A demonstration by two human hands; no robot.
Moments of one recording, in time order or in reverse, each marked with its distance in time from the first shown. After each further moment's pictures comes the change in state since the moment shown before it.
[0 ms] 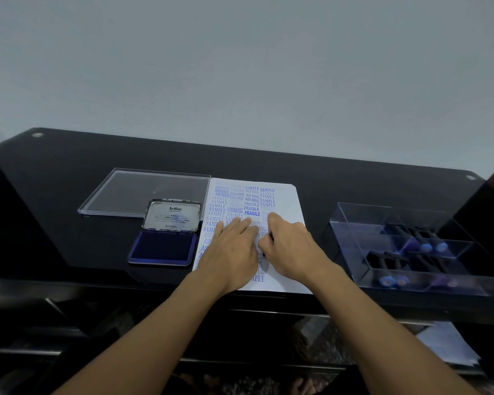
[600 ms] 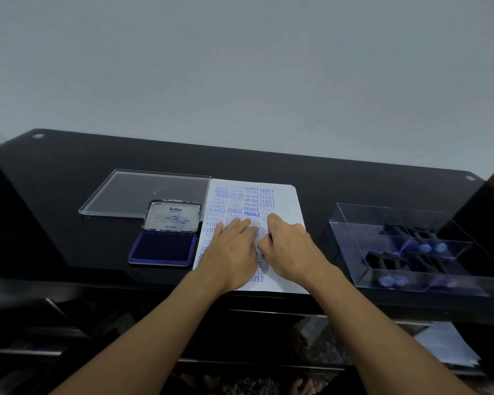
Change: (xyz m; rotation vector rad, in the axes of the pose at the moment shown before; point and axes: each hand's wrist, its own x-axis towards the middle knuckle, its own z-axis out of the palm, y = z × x) left_hand 0.002 0.000 -0.001 -0.001 -0.032 -0.016; right_hand 0.000 0.002 0.003 0.004 0.012 0.009
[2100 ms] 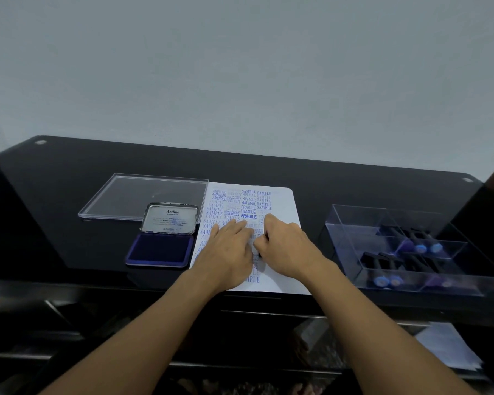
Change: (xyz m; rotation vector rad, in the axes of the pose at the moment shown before) left_hand -0.001 0.002 -0.004 -0.019 -0.022 -0.016; right_hand 0.000 -0.003 -0.011 0.007 -0.072 0.019
